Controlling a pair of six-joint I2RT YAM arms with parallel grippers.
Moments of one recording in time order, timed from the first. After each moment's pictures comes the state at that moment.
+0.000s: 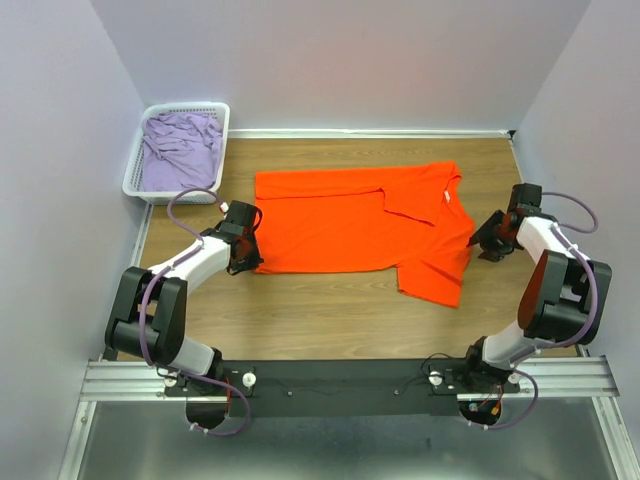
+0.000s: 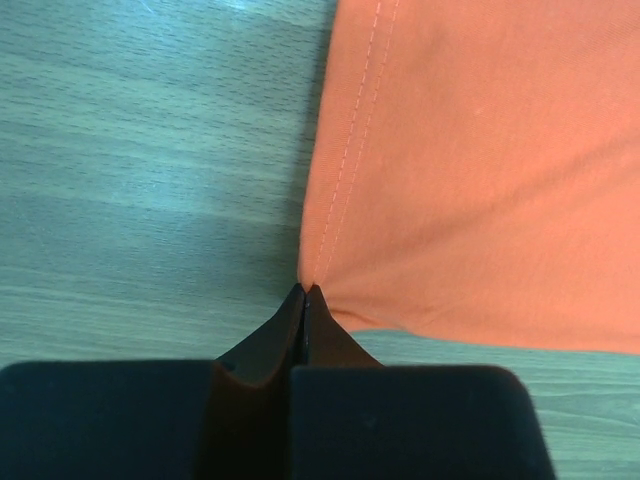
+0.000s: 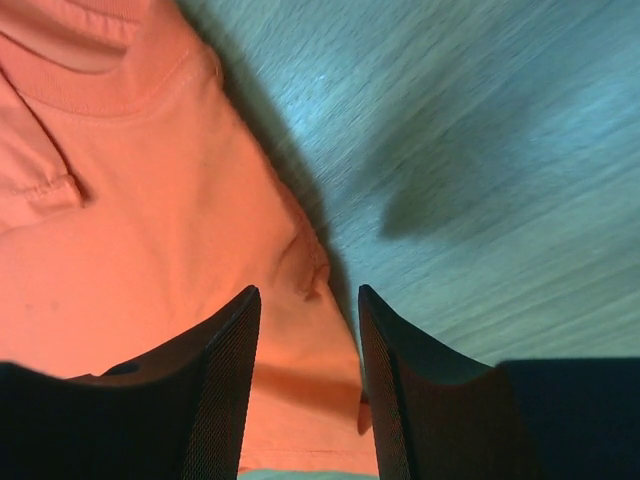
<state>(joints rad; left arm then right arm) -0.28 1.47 0.78 -0.41 -0.10 -0.52 -0.29 1.56 0.96 -0.54 -0.08 0.52</state>
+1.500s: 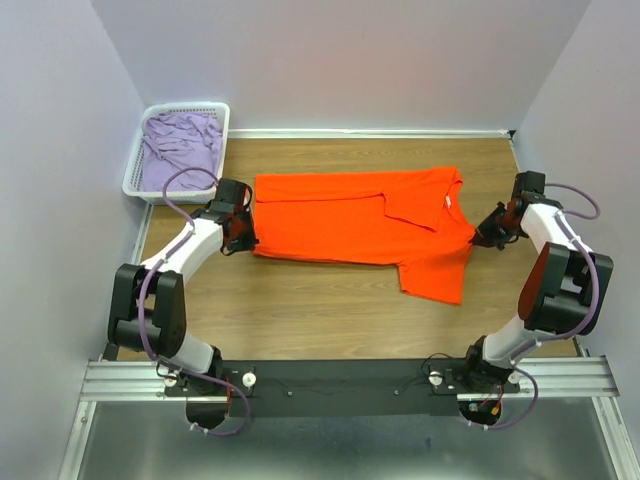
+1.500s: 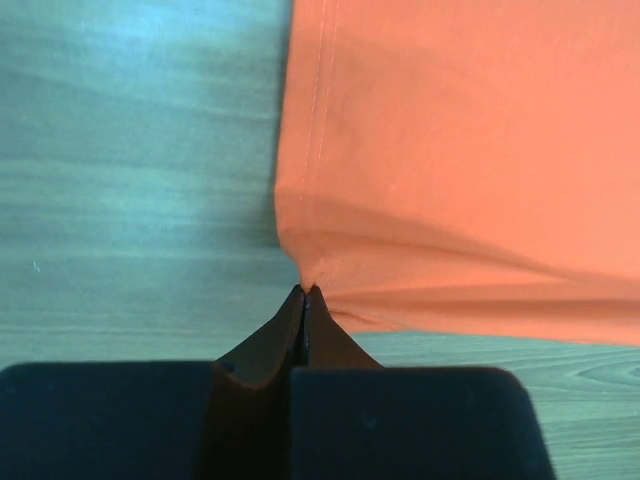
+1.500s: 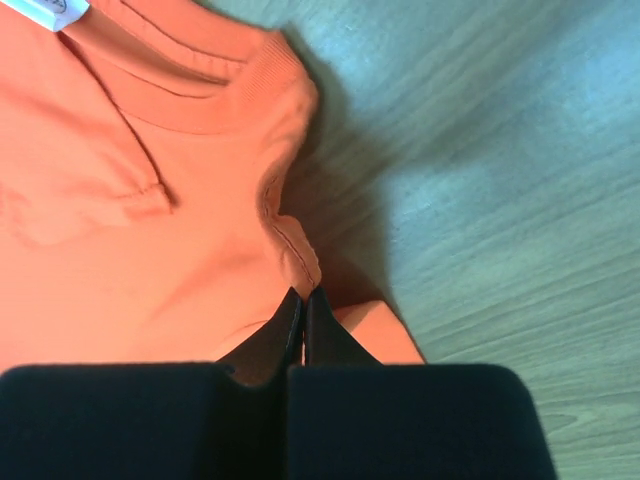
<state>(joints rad) -0.20 1.49 0.95 -0.51 0.01 -0.41 -0.29 1.61 1.08 -0.66 -0.17 0.54</state>
